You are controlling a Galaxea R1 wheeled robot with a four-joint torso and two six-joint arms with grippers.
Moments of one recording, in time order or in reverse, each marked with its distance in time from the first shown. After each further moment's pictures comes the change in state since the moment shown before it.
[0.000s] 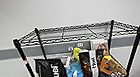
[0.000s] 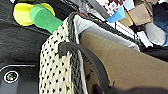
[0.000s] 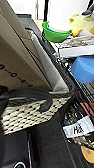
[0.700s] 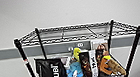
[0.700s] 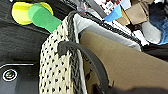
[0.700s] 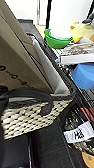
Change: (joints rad) left arm 0.000 -0.045 0.076 0.000 0.000 0.001; right arm 0.000 -0.058 0.113 -0.004 0.018 0.000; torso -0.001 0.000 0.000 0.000
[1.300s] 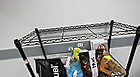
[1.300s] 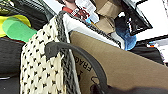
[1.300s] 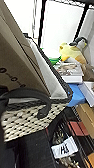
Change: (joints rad) left arm -0.079 -0.174 0.299 0.000 -0.027 -0.002; right arm 0.049 -0.138 0.226 0.001 0.067 0.001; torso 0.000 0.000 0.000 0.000
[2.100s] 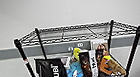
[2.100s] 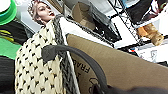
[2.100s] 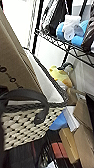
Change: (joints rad) left arm -0.088 -0.184 0.274 -0.001 -0.033 -0.004; right arm 0.091 -0.193 0.300 0.002 0.064 0.010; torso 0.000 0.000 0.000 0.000
